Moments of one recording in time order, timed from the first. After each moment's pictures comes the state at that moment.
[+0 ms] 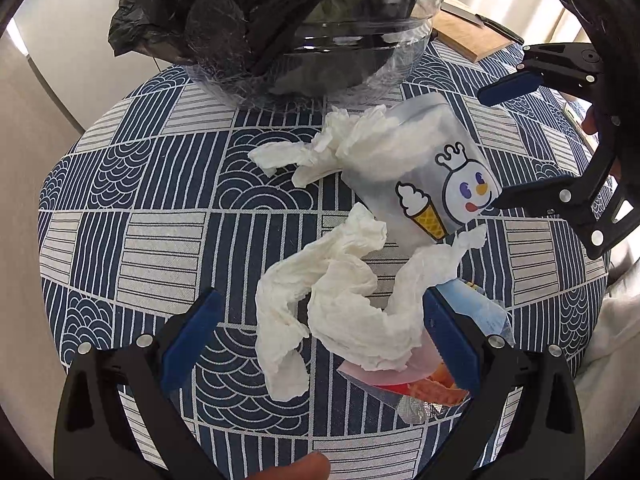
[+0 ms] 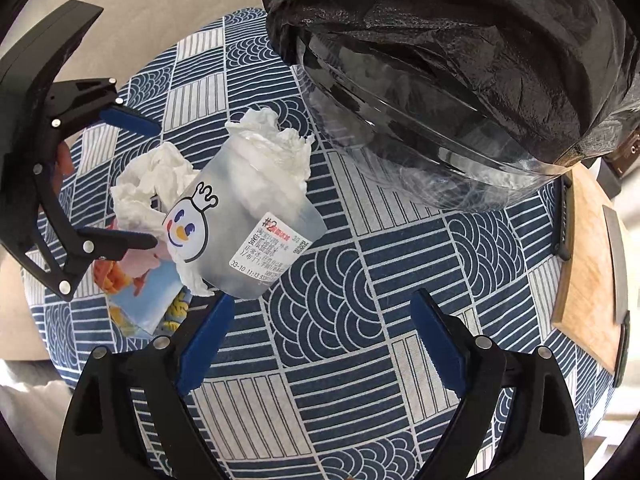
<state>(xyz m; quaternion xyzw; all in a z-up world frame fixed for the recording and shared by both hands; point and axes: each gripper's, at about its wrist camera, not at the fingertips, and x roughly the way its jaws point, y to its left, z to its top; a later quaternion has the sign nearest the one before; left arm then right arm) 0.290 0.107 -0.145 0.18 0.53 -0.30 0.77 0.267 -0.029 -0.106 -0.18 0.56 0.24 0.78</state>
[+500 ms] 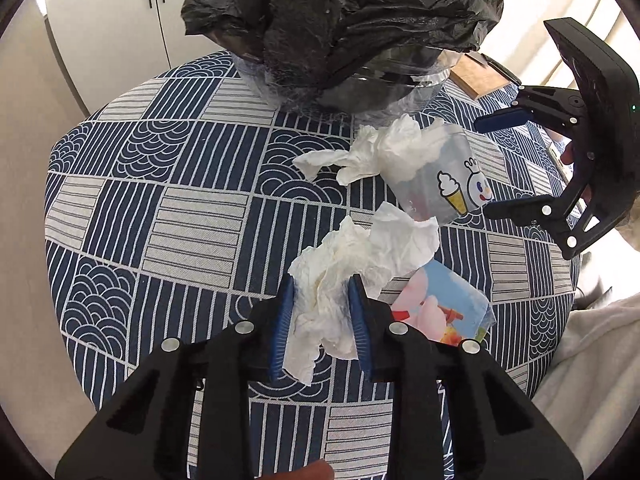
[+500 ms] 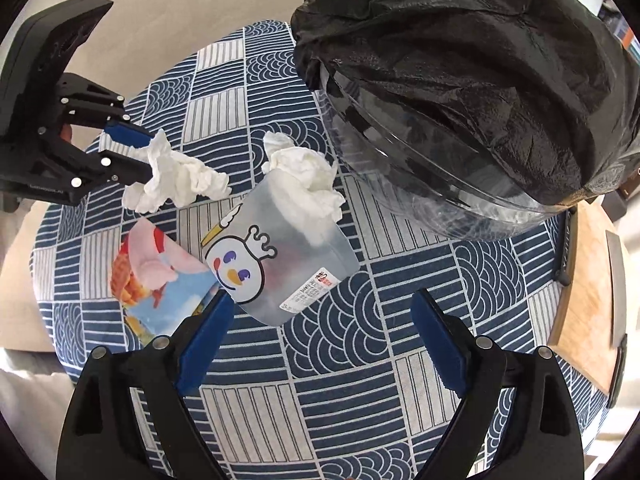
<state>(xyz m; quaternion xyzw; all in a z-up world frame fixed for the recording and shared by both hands) 0.292 0.161 -0.125 0.11 0.54 -0.29 0.78 0.269 -0.019 -0.093 -0.18 0.54 0.27 0.78</state>
